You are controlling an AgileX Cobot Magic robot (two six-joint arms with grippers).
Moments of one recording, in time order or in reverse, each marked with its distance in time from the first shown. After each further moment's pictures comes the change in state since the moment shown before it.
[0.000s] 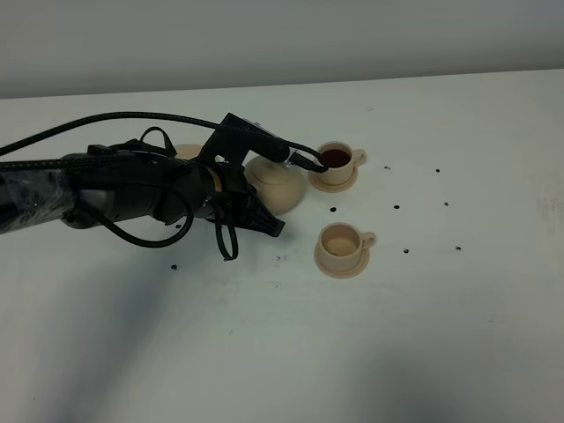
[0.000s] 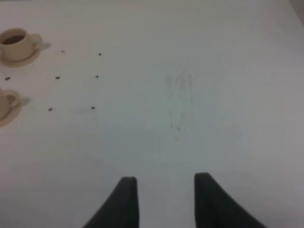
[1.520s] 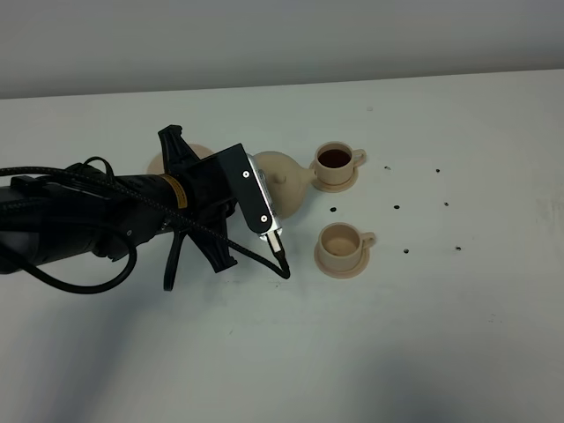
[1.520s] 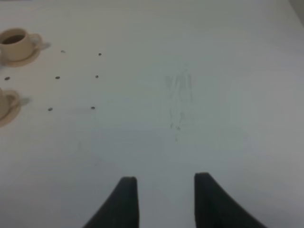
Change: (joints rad) left arm -0.001 -0.234 0.243 0.067 -0.177 0.614; right arm 0.000 0.000 0.000 0.000 0.000 -0.001
